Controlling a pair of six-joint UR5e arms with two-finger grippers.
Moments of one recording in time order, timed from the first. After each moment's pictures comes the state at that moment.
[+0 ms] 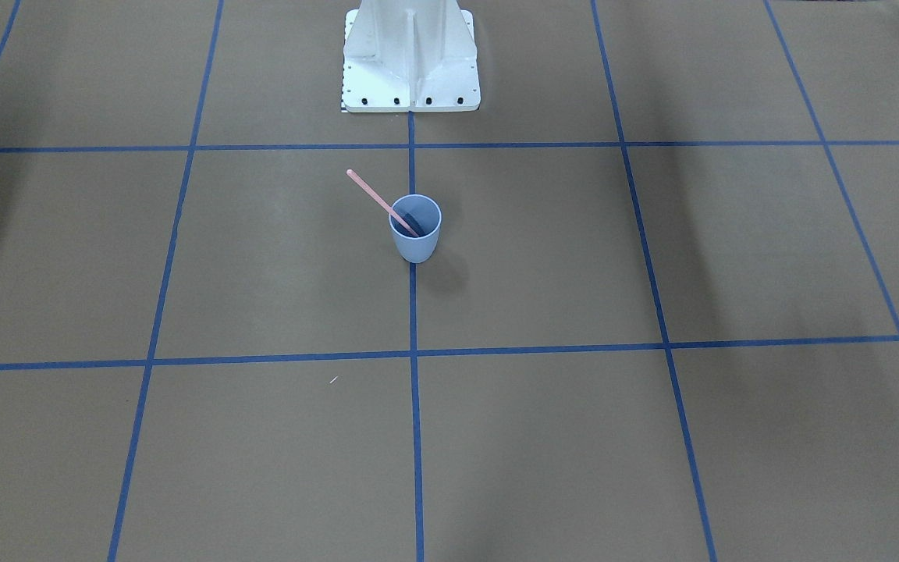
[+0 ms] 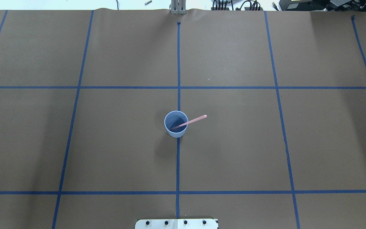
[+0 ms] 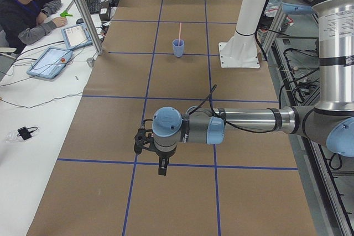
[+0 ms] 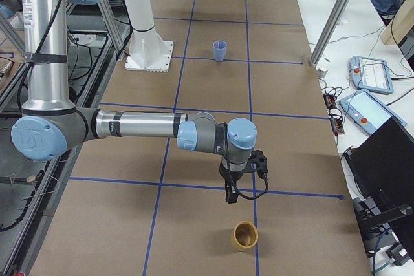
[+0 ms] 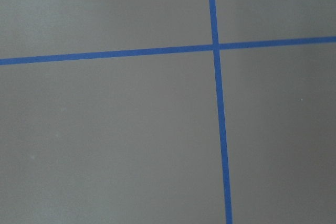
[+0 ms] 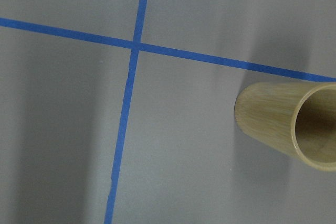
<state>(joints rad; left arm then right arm) -1.65 -1.42 -1.73 -1.63 -2.39 0.08 1.58 -1.61 1.63 -1.66 2.23 -0.20</state>
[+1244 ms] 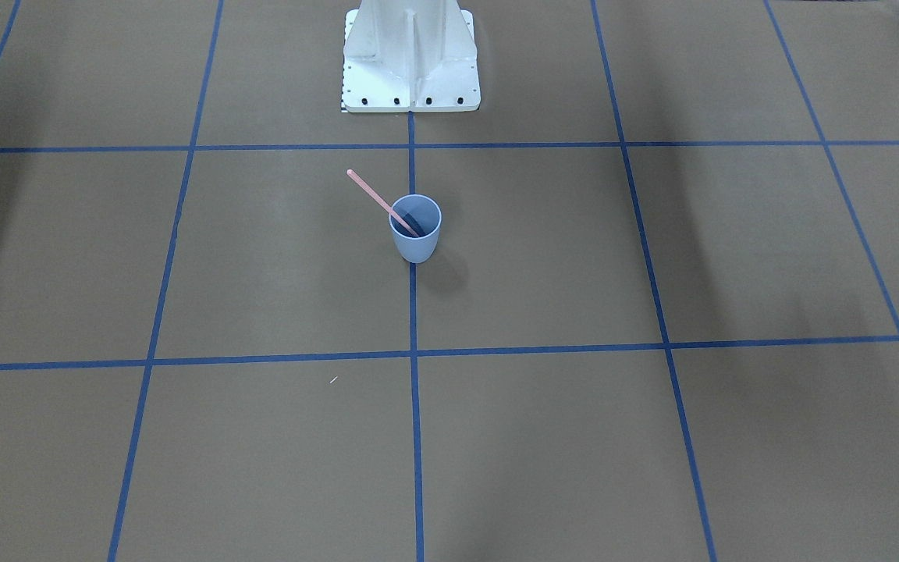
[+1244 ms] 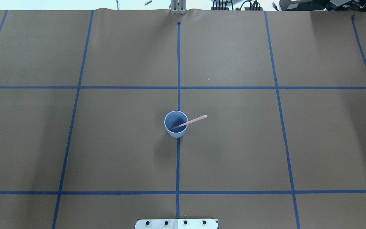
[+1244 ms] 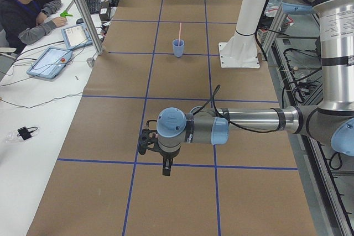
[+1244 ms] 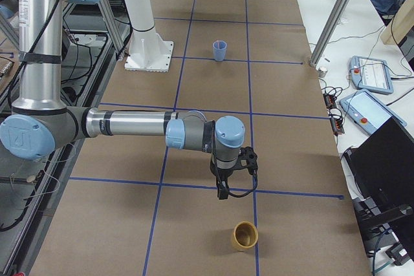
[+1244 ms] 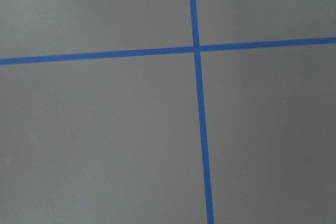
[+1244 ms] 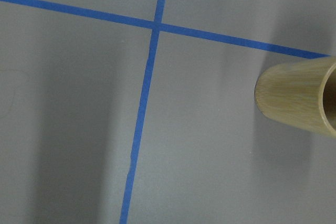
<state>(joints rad) -1.64 -1.39 -1.73 -1.63 -2.39 0.08 1.58 -1.68 1.70 -1.66 2.28 -0.21</state>
